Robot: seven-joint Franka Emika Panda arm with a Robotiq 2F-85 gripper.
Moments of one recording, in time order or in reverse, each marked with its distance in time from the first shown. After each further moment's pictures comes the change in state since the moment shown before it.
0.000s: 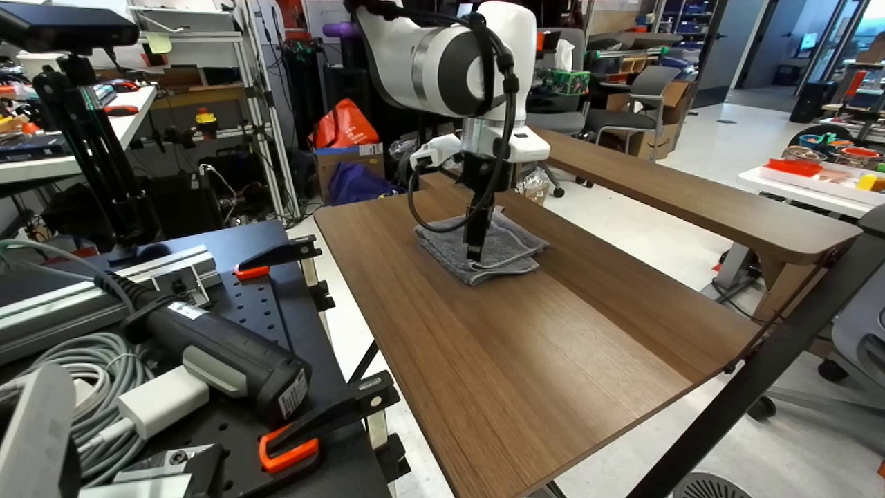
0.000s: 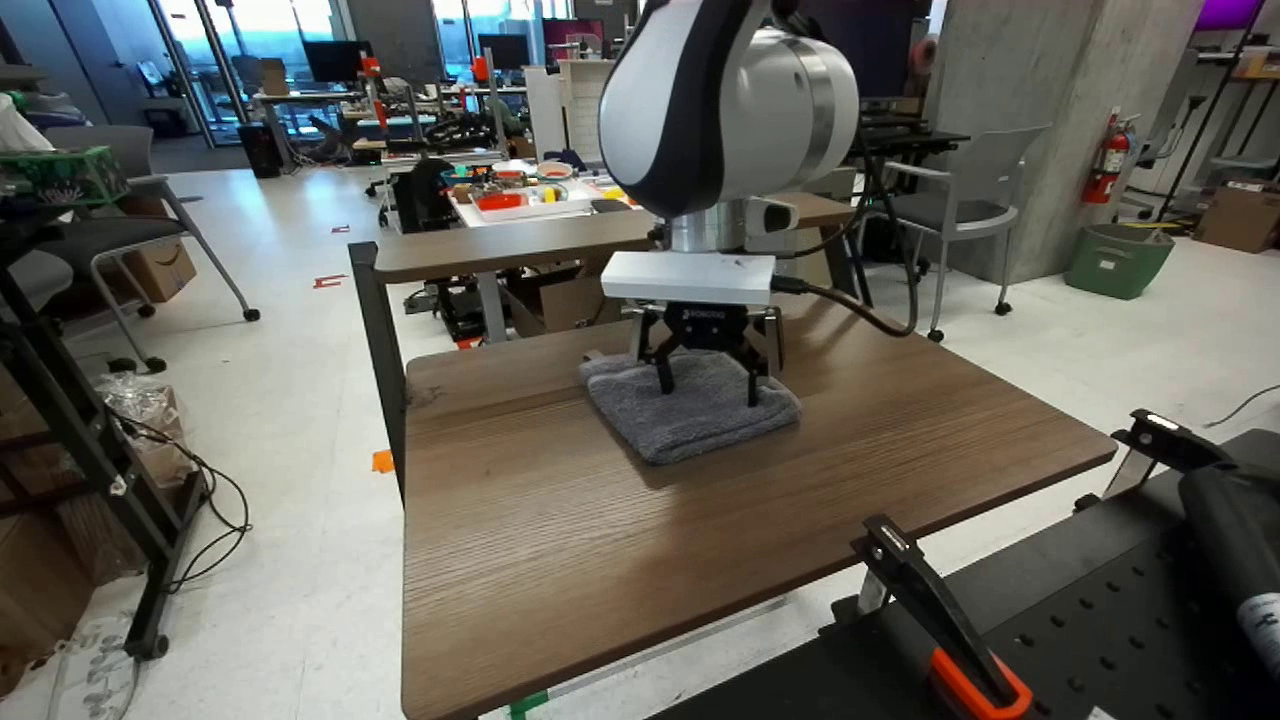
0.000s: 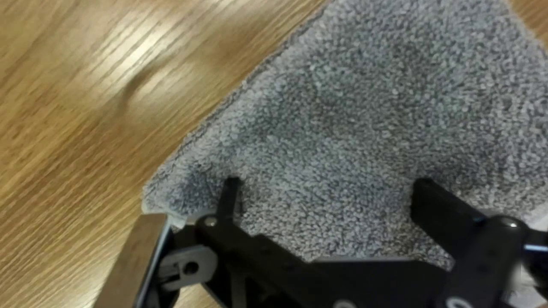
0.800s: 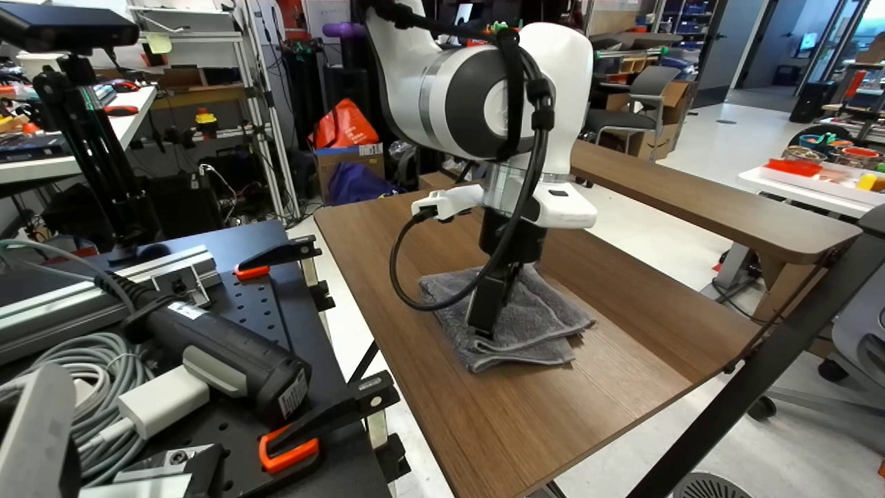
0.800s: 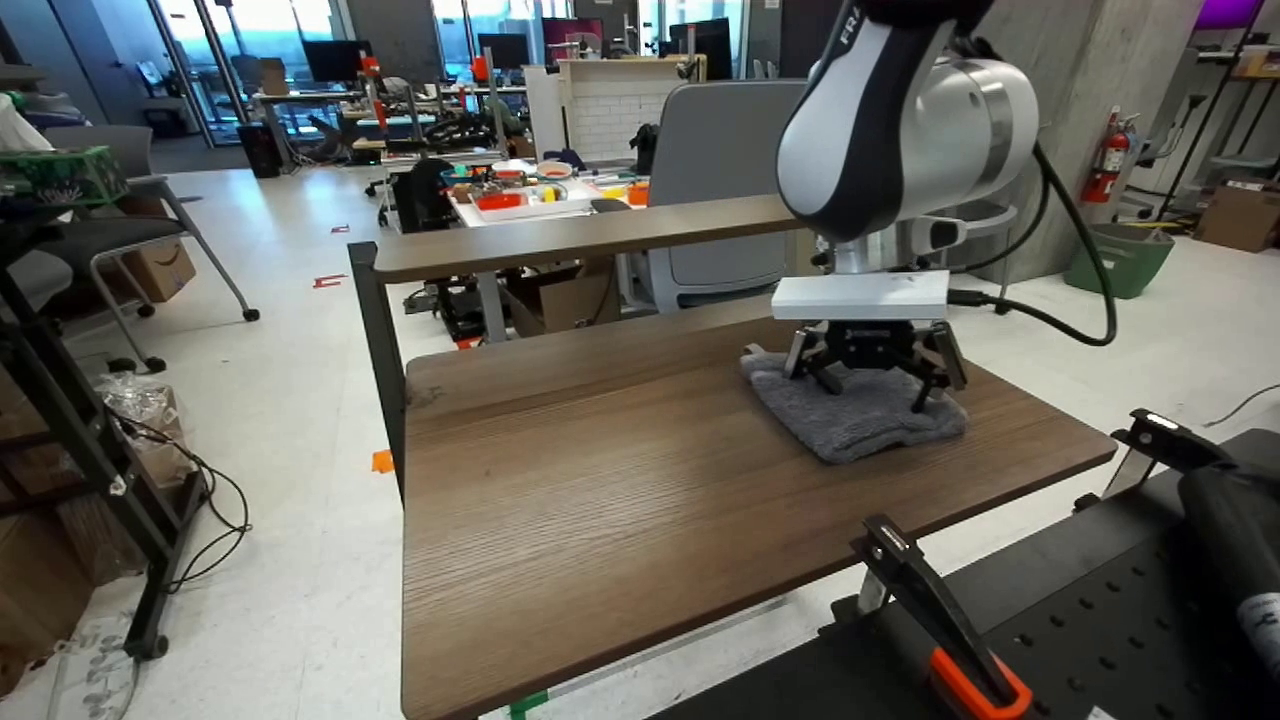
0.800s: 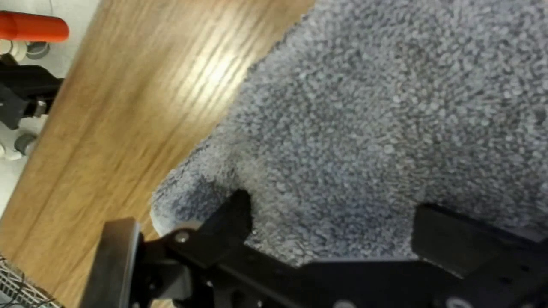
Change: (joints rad) arm -0.093 -0.065 -0.129 -0.215 0.003 0.020 -0.002
